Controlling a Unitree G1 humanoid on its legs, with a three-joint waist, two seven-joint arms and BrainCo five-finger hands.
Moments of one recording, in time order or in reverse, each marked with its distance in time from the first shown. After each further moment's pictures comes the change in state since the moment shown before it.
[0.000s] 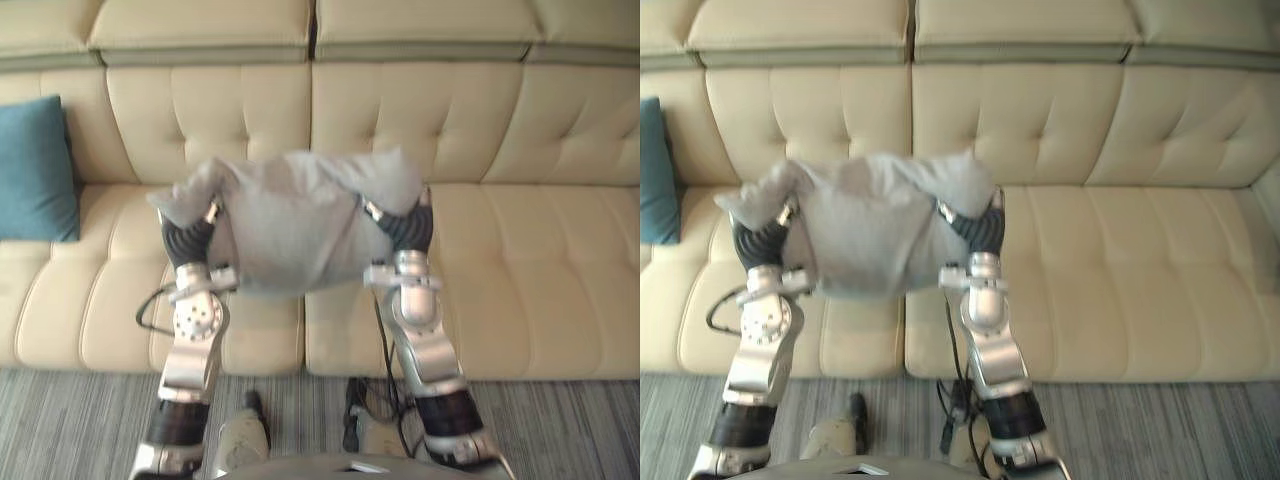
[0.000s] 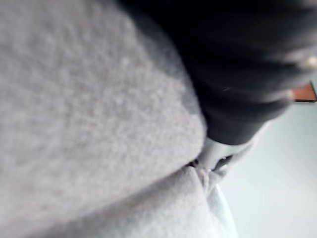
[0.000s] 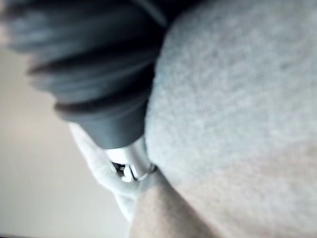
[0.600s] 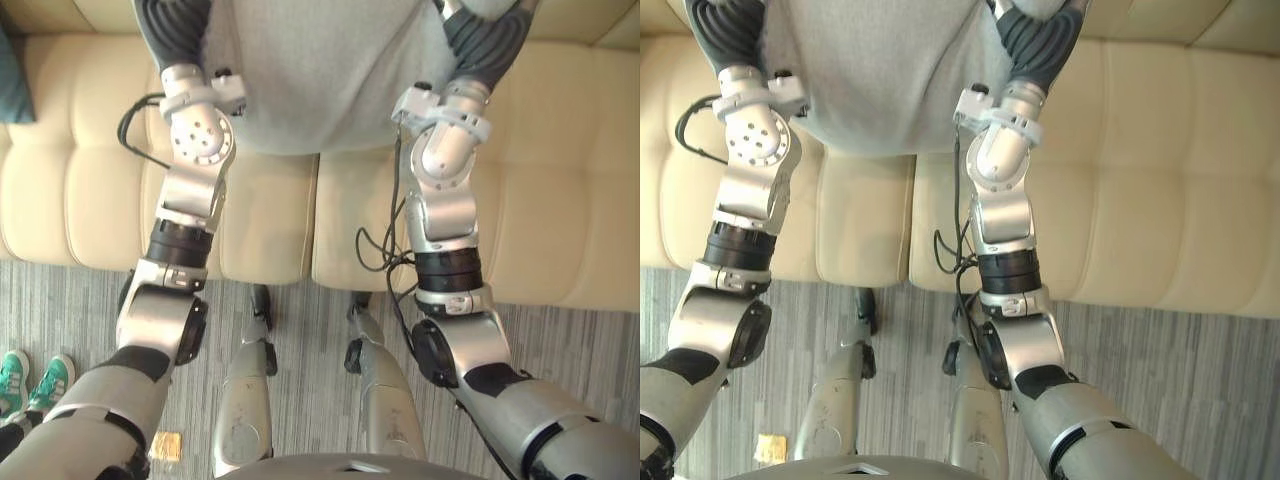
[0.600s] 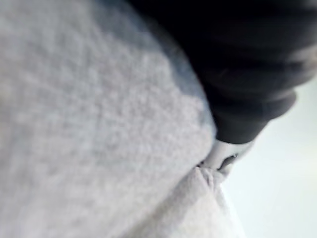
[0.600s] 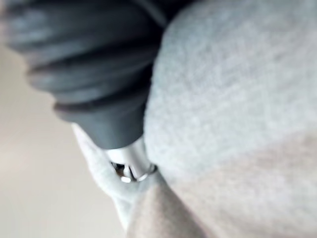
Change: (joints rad) left arm -0.862 0.149 -0.011 0.519 -0.005 0.010 0.090; right arm -0.663 -0.069 -0.244 0.272 -0.054 0.032 -0.198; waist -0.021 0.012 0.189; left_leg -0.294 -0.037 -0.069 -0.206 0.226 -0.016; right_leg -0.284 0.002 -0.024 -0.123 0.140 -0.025
